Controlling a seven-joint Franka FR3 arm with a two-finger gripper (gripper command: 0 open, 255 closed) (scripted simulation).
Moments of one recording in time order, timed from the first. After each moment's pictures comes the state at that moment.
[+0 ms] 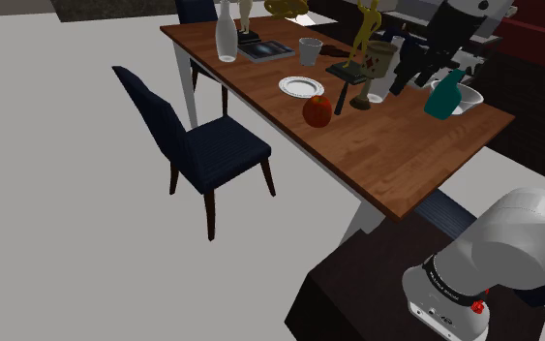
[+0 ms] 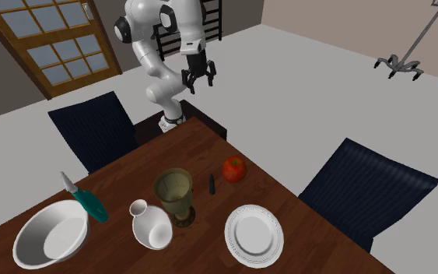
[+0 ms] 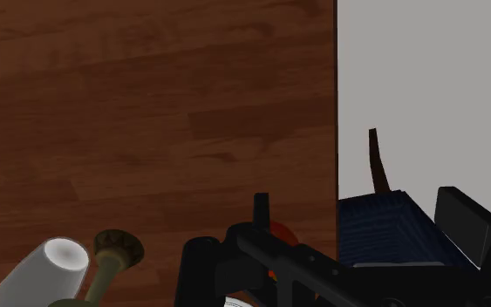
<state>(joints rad) 0.01 -0.83 -0.01 -2.30 -0.03 1.65 0.10</state>
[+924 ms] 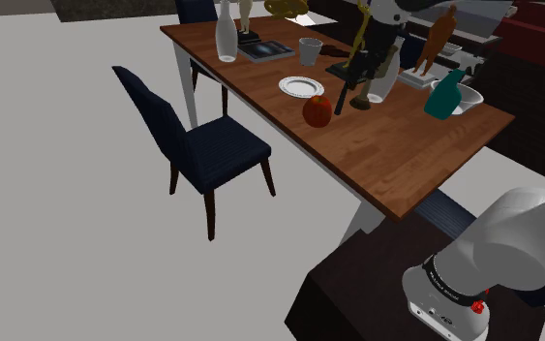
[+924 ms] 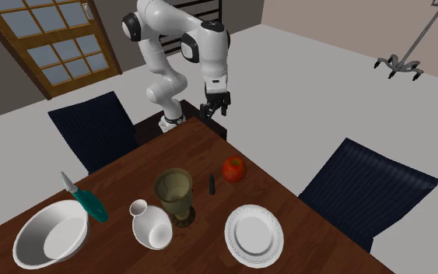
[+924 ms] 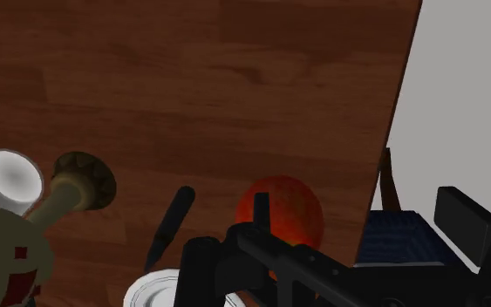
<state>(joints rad) 0.05 -0.35 -0.12 -2.07 -0.09 1.81 -0.16</state>
